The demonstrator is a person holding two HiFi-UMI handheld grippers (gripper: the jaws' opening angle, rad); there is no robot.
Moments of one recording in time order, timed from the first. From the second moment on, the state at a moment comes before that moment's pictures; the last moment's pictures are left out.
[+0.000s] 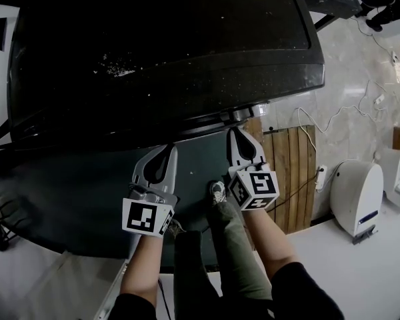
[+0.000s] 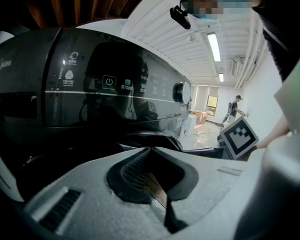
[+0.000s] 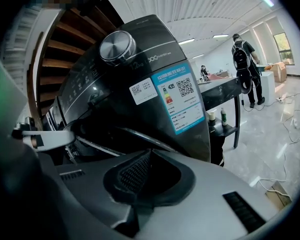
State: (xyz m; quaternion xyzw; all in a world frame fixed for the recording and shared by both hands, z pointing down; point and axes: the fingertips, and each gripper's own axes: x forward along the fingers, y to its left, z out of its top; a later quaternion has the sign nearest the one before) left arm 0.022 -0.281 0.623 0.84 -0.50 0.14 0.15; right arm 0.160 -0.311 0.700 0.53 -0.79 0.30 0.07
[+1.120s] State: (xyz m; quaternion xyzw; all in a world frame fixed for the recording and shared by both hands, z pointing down) left arm 0.016 -0.222 0.594 0.87 -0.46 0.12 0.14; right arm 0.176 -0.250 0.630 0.58 -0.78 0.26 0.03
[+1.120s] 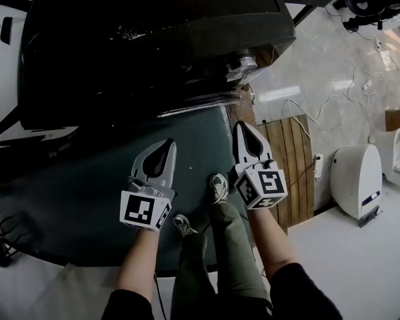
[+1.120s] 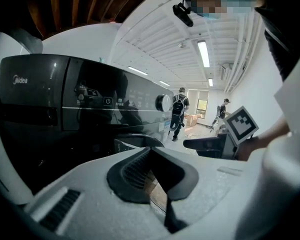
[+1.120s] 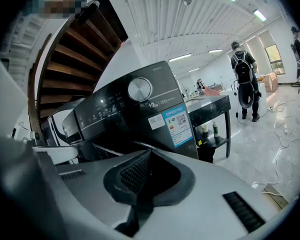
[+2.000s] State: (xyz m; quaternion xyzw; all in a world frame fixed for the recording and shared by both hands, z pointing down) left arm -0.050 -0.074 0.504 0.87 -0.46 0.14 0.11; right arm 0.136 -0.080 0.520 0.56 -0.80 0.23 0.06
